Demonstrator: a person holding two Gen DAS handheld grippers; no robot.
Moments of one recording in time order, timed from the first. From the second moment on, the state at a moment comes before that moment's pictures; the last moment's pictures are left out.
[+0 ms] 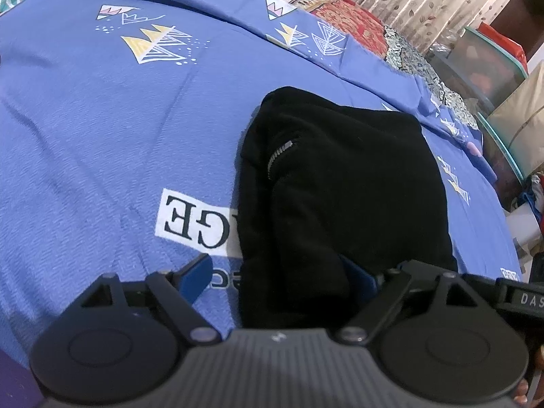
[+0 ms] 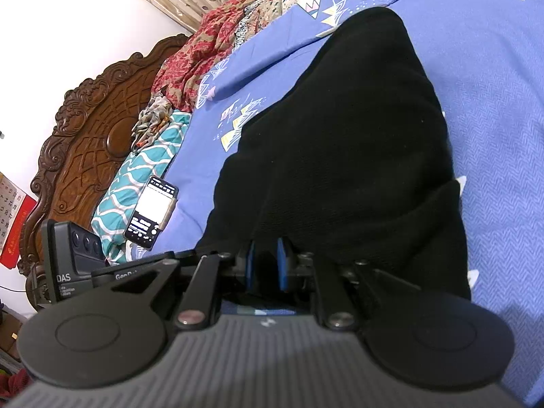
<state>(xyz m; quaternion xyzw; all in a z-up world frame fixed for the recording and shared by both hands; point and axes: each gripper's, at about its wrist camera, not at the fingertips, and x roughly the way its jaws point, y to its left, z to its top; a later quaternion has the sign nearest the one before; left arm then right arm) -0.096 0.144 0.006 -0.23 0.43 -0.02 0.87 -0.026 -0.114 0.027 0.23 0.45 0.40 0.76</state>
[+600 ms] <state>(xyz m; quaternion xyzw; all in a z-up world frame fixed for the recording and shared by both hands) -0.084 0.180 0.041 -0.27 0.38 -0.06 0.88 -0.025 -0.168 0.070 0.22 0.34 0.36 0.84</state>
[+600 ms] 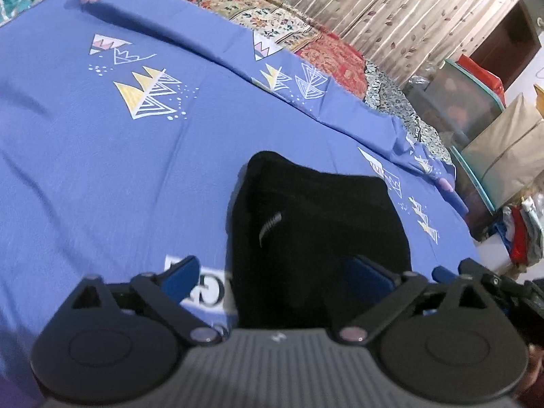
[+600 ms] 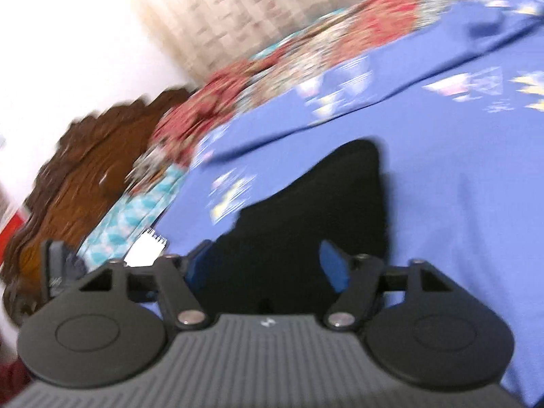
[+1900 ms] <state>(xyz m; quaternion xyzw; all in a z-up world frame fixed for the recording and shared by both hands) 0.172 0.101 0.030 -0.09 0.39 0.02 0.91 0.180 -0.127 0.048 0.23 0.35 0.24 0.88</state>
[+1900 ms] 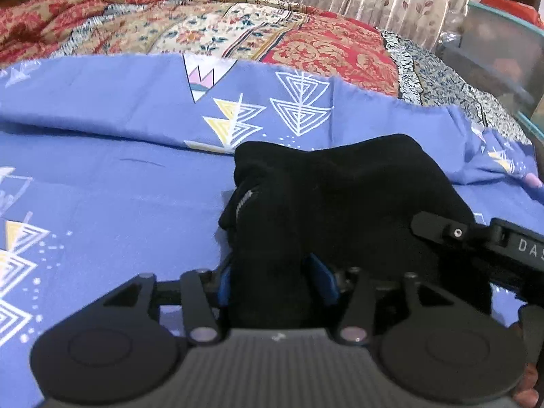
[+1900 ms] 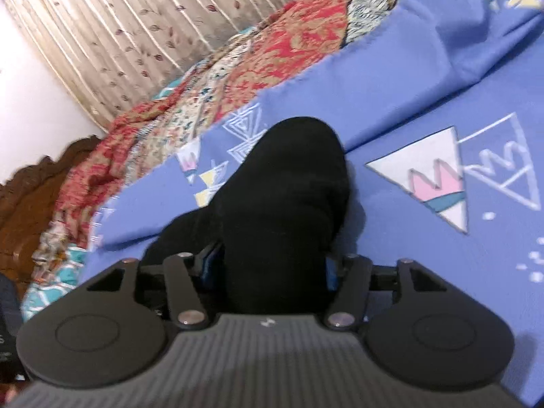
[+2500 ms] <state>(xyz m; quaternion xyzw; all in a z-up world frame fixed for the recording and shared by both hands) -0.015 0.068 0.052 -0.06 0.43 0.07 0.90 -0.010 -0.166 0.047 0.17 0.40 0.13 0.89</state>
